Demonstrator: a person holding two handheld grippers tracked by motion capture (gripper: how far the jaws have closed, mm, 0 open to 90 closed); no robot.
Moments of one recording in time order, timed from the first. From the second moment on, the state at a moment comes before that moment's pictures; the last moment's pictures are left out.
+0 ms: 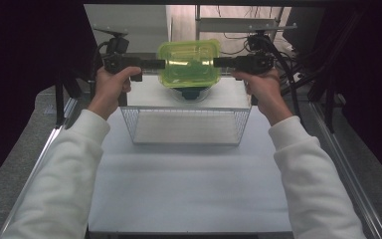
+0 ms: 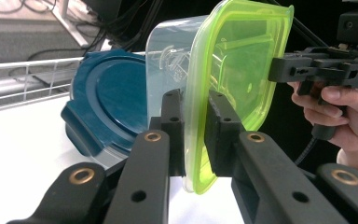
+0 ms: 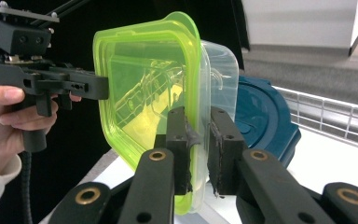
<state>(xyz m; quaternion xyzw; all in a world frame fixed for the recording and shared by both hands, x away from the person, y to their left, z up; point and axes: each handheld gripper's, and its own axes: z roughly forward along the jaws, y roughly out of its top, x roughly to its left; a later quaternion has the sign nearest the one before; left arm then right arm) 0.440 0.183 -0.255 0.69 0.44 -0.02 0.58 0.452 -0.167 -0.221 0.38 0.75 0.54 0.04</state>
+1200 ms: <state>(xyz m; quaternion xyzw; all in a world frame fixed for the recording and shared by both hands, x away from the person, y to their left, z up) 0.503 0.183 -0.282 0.61 0.53 -0.12 0.57 0.530 -0.176 -0.260 0.52 0.66 0.52 -0.12</state>
